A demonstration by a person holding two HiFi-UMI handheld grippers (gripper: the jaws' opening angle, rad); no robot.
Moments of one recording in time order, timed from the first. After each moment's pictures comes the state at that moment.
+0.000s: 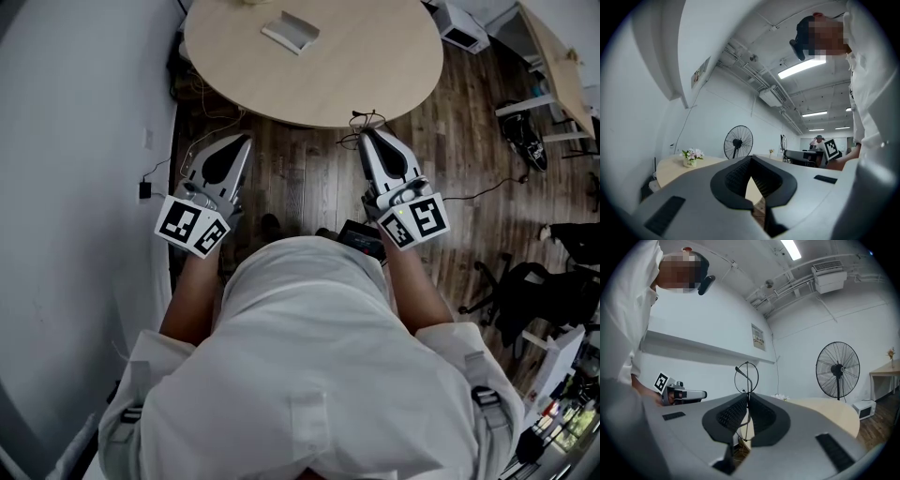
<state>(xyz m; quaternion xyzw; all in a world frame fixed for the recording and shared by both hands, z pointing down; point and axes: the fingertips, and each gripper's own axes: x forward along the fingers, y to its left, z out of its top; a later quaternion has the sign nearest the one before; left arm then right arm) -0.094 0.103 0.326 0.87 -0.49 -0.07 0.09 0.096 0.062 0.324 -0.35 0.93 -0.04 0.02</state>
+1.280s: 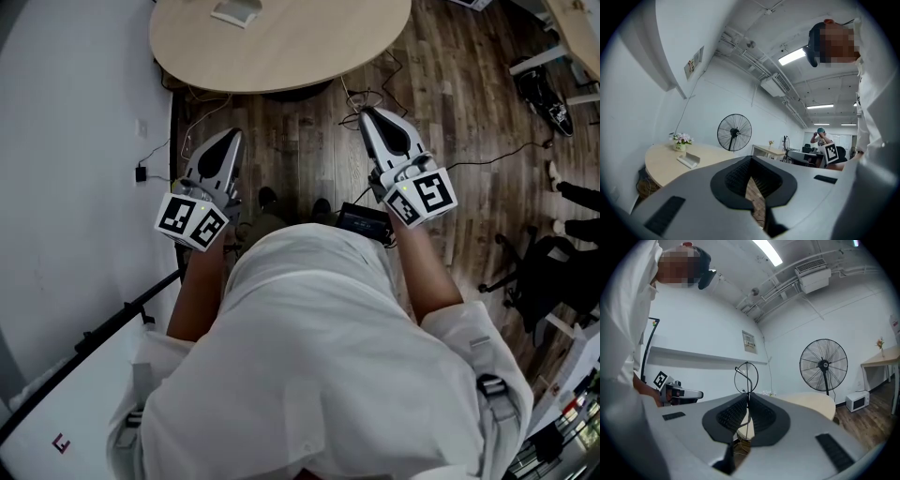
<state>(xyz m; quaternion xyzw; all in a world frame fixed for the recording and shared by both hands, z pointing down) 0.132 0.144 0.323 0.85 -0.51 -0.02 0.13 0.338 0.093 0.336 -0.35 0.93 -0.08 0.05</state>
